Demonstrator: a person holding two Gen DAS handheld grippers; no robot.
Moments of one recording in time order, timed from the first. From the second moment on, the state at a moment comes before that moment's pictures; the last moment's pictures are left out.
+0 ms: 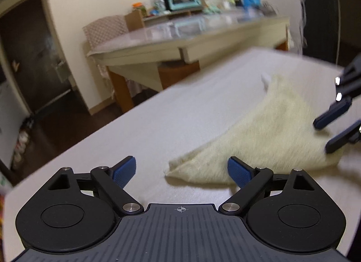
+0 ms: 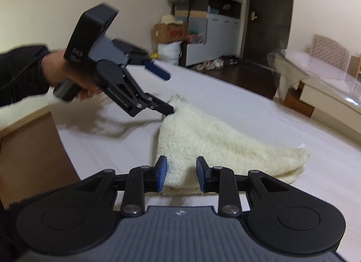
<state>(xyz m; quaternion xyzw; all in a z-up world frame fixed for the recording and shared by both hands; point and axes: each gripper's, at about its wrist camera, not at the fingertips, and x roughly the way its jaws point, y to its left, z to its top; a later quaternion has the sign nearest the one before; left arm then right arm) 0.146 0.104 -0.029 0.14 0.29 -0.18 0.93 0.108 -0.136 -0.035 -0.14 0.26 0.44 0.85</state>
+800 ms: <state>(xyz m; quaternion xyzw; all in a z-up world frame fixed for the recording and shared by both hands) 0.097 0.094 -0.015 0.04 0.37 -0.08 0.92 0.109 -0.185 -0.025 -0.07 0.31 0.34 0.88</state>
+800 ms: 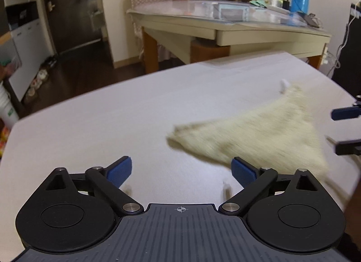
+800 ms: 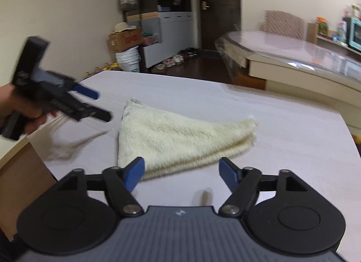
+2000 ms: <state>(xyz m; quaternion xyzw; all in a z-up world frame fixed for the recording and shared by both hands) 0.017 0.038 -0.010 0.04 0.35 -0.02 0.94 0.075 -0.200 -0.019 -0.04 0.32 0.28 0.90</state>
